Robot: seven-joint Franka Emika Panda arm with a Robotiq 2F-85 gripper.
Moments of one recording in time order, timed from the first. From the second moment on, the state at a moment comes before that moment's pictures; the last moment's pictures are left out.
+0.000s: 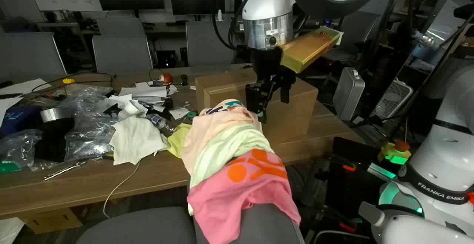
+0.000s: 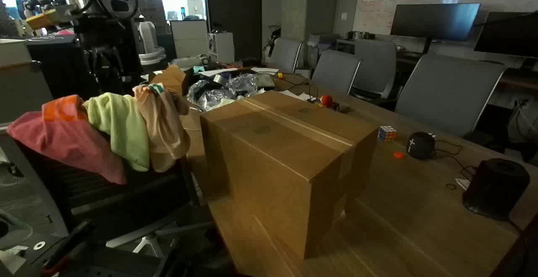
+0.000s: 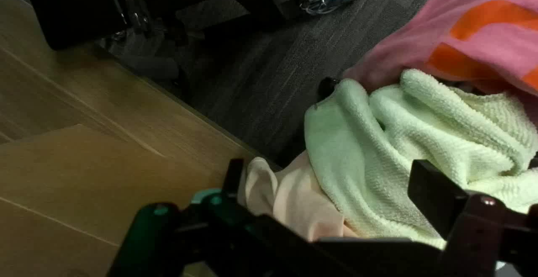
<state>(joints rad) 0.01 -0.26 0.33 -2.34 -0.01 1.92 0.58</state>
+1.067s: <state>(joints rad) 0.12 -0.20 0.32 -2.31 -0.07 1.85 0.56</state>
